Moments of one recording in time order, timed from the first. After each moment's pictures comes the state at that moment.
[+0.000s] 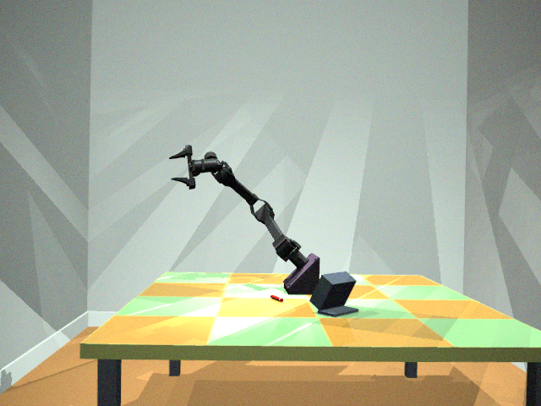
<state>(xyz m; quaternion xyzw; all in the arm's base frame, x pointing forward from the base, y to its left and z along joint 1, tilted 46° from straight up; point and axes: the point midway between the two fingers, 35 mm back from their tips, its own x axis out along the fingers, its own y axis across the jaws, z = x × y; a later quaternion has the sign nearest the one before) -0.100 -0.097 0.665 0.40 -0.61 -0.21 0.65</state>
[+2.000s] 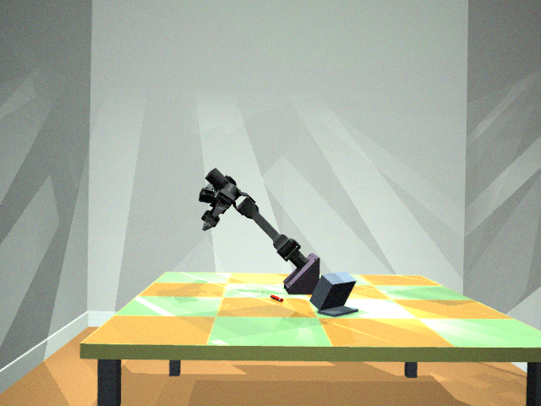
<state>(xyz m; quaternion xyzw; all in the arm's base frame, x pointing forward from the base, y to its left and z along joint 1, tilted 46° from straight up) 0.298 -0.095 0.416 0.08 0.05 -0.37 0.93</state>
